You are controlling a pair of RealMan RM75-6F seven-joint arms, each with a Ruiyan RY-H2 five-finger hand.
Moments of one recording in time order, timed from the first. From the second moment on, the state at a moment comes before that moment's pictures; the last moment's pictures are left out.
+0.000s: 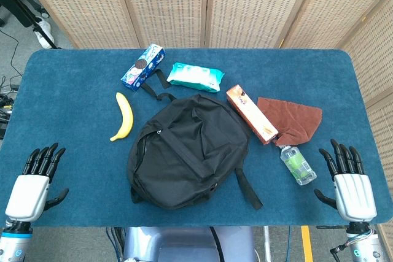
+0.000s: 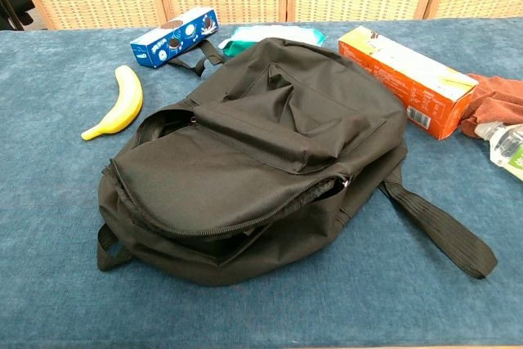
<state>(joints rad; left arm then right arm) -0.05 -1.19 0.02 -1.81 1.61 1.52 0.28 0.04 -1.14 0.06 -1.85 -1.56 1.56 -0.33</state>
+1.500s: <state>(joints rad) -0.07 -1.19 -0.01 -1.80 1.53 1.48 0.28 0.56 -1.46 0.07 -1.81 -1.84 0.94 -0.24</state>
